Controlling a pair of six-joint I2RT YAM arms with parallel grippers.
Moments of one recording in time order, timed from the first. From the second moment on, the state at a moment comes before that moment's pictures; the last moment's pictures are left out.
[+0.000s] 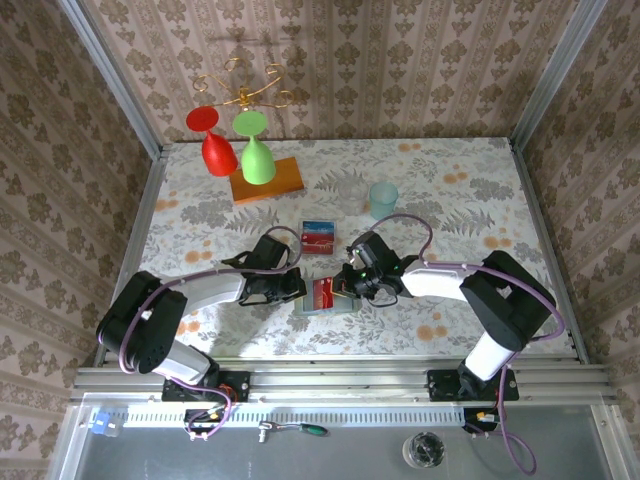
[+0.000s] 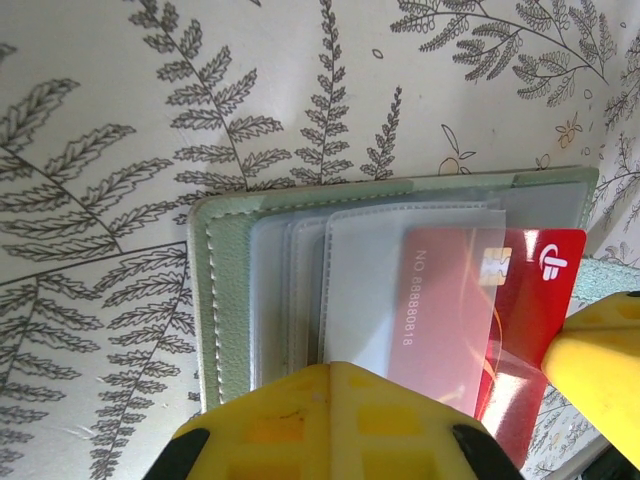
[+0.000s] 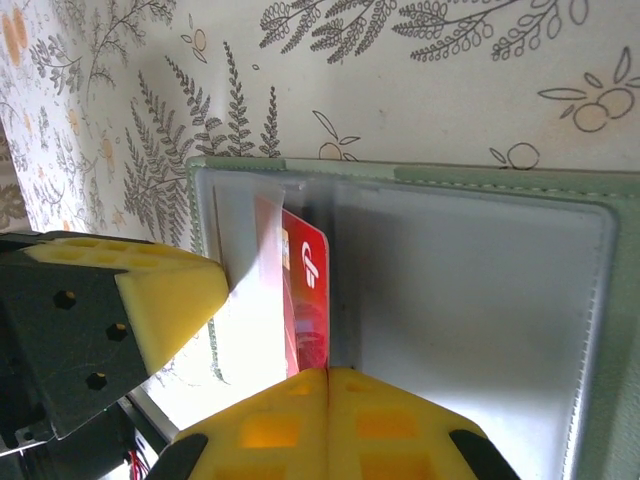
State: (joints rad) left arm -0.64 1.48 0.63 -0.21 0.39 -0.82; right arm 0.68 1.65 0.75 0.02 -0.43 0.93
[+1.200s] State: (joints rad) left arm -0.64 1.44 0.63 -0.25 0.39 -0.82; right arm 0.66 1.49 0.73 -0.11 -0.37 0.87
